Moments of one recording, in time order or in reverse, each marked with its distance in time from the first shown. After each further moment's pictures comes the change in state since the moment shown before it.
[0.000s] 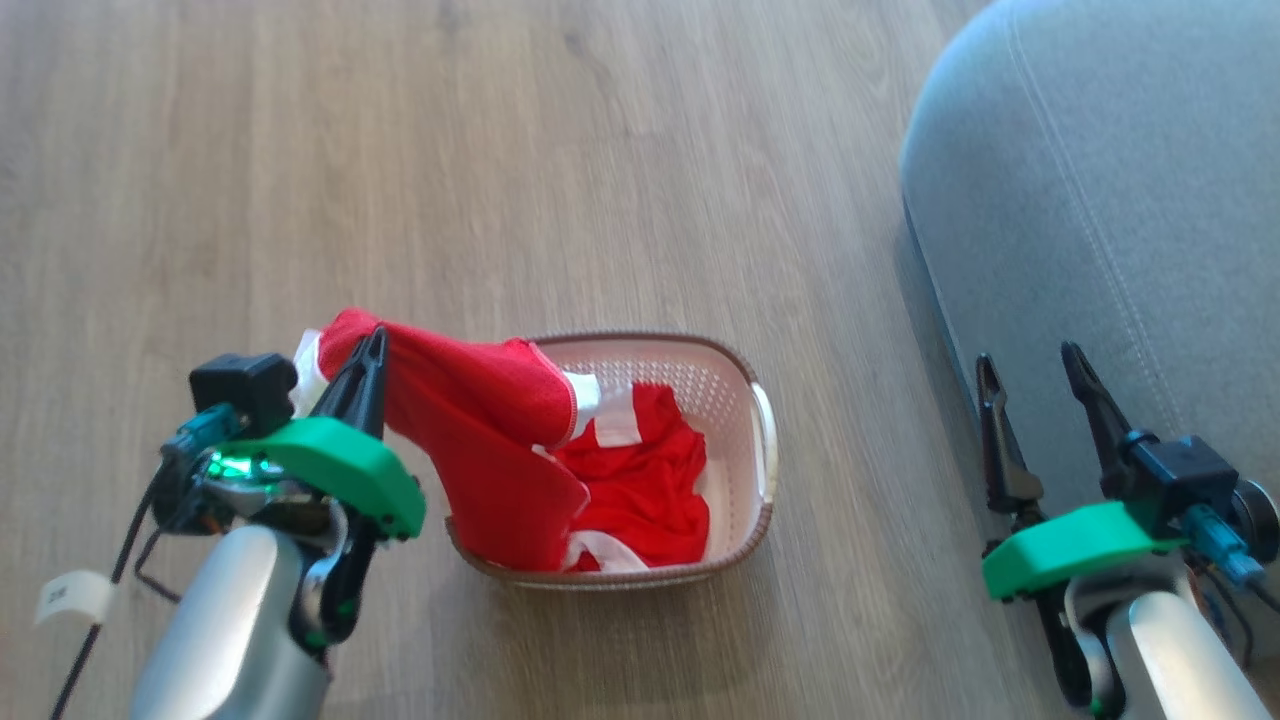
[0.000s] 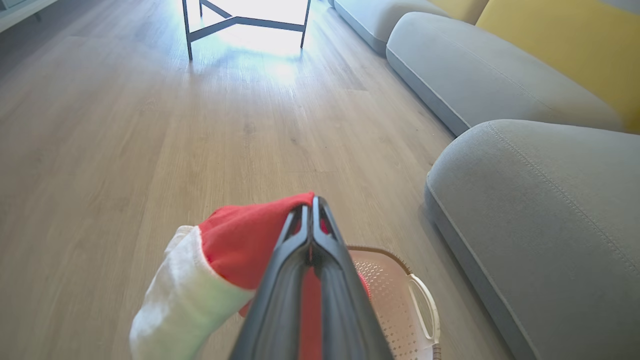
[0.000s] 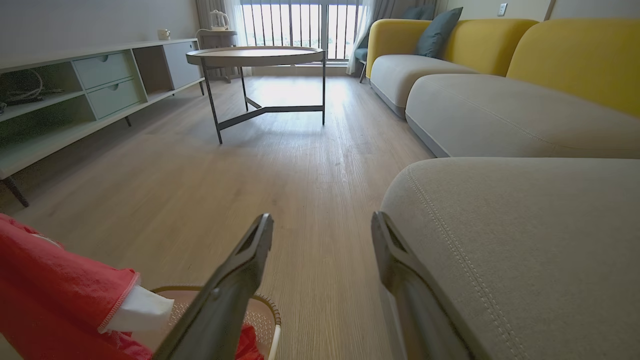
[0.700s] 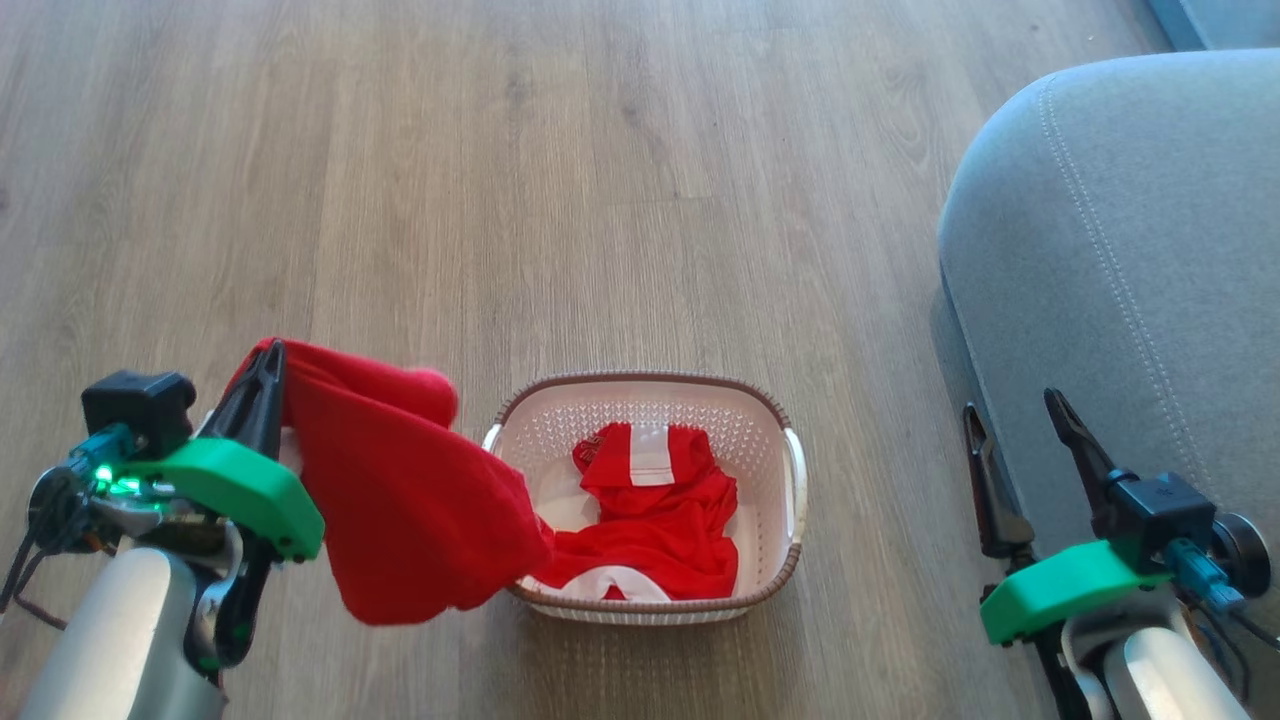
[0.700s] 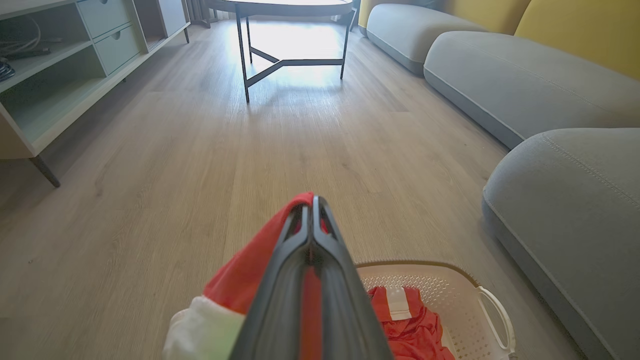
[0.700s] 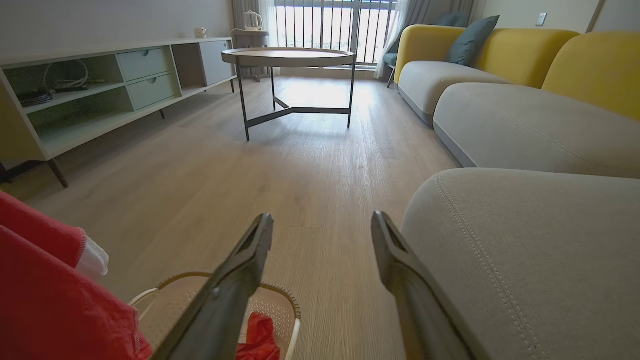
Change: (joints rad) left arm 0.055 0.160 0.044 -0.055 0.007 -0.028 0.004; right arm 0.053 -0.040 0.044 0.014 0.009 0.000 0.000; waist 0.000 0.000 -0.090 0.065
